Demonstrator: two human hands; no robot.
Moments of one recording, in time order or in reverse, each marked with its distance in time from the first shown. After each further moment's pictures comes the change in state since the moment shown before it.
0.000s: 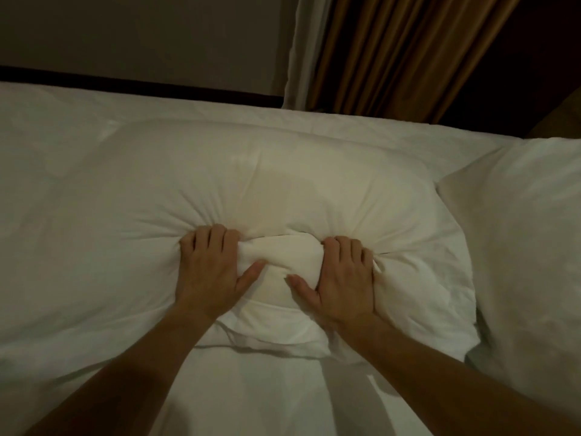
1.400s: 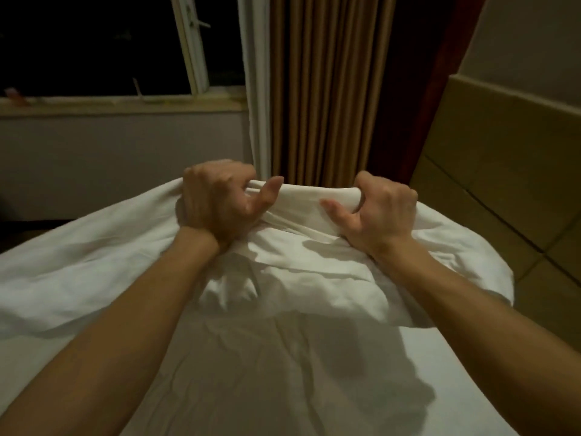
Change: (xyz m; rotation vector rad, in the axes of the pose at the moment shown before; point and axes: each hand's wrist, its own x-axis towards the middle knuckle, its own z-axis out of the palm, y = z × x) left_hand 0.175 0.275 -0.551 -0.310 0.684 0.373; right_hand 0.042 0.159 -0.587 0.232 0.631 -0.137
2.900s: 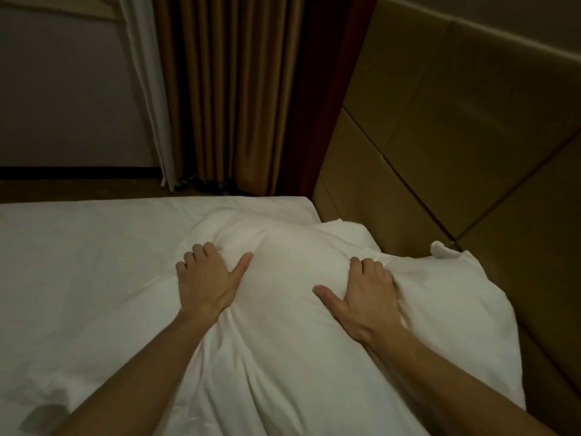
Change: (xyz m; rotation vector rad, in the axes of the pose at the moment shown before) left_hand -0.185 0.161 0.380 0.156 -0.871 -0.768; right_hand -0.181 0.344 0.019 -0.546 -0.809 0.399
